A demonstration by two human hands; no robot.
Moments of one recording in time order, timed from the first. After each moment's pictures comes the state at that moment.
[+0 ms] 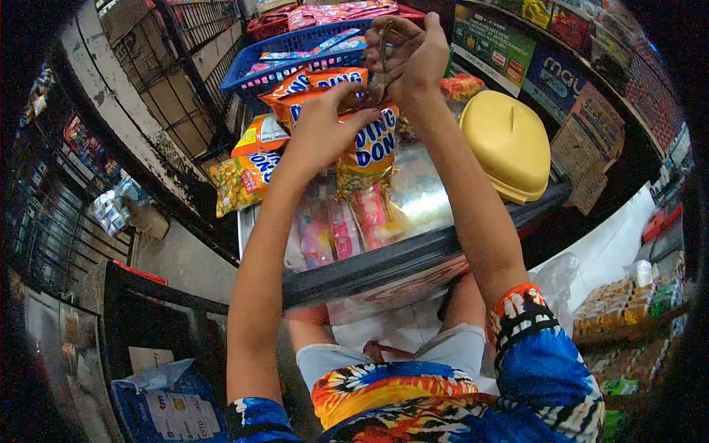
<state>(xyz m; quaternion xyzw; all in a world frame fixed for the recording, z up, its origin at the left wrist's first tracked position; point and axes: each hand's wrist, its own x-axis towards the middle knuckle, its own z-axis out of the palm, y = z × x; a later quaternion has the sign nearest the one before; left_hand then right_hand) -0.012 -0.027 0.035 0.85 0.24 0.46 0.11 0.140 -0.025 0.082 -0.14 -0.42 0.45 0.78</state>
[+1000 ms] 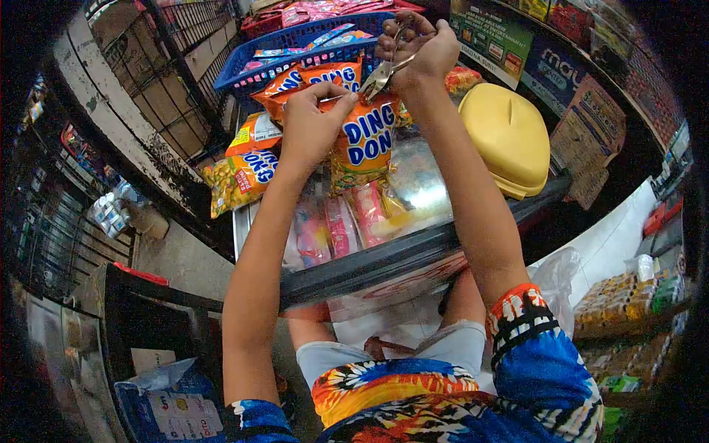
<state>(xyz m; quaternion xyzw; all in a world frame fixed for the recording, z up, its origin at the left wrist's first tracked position) -0.008 -0.018 0.027 0.76 0.30 0.51 0.27 0.164 -0.010 0.073 -0.08 -0.34 0.45 0.82</state>
